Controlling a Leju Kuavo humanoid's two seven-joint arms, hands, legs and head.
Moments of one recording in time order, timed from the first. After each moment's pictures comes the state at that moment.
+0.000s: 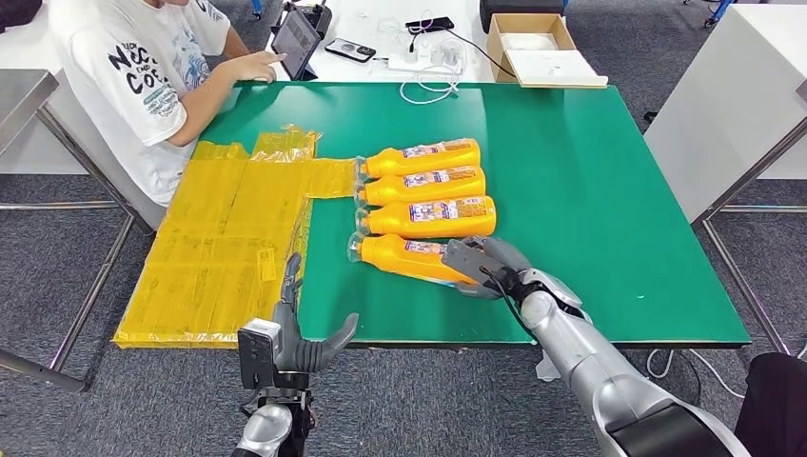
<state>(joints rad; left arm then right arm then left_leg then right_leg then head) -0.06 -0.28 -0.28 -1.17 -0.08 0.30 -0.65 -0.65 -0.07 0.49 -0.57 0.42 0.09 -0.20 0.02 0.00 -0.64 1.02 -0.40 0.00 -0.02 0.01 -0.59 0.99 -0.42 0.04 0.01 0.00</state>
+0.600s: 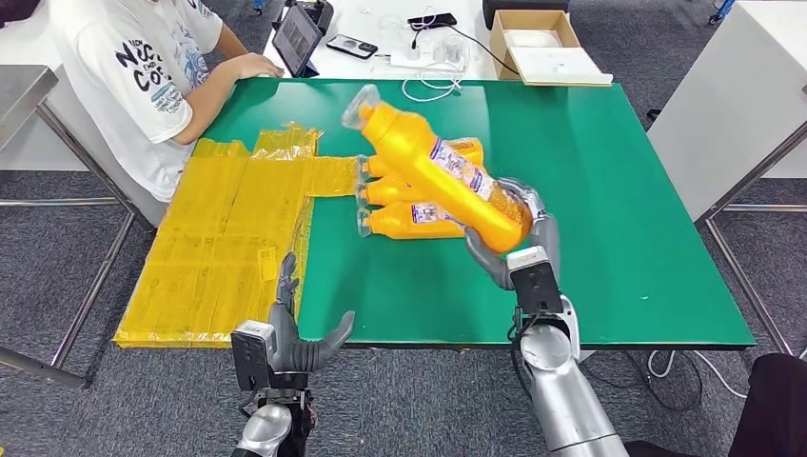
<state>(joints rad) -0.06 -0.28 -0.28 -1.17 -0.03 0.31 -0.69 -0.28 0.06 0.19 -1.34 0.18 -0.32 -0.59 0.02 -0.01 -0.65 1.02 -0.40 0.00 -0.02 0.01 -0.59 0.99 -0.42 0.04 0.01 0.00</state>
